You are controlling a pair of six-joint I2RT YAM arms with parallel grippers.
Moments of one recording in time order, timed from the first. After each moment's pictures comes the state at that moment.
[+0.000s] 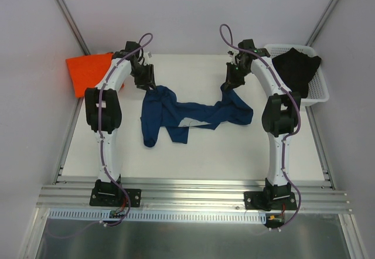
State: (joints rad) left arm -0.10 2.22 2.01 -0.93 0.36 -0.16; right arm 0.22 2.26 2.16 -1.08 -0.36 0.17
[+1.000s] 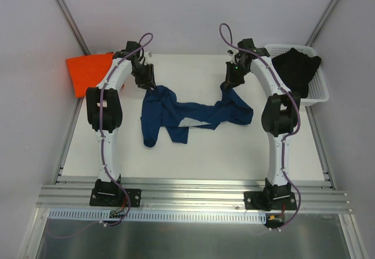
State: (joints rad) left arm -0.10 2.26 2.03 -0.92 0.36 -0.17; right arm 0.22 2.27 2.18 -1.07 -0.36 0.17
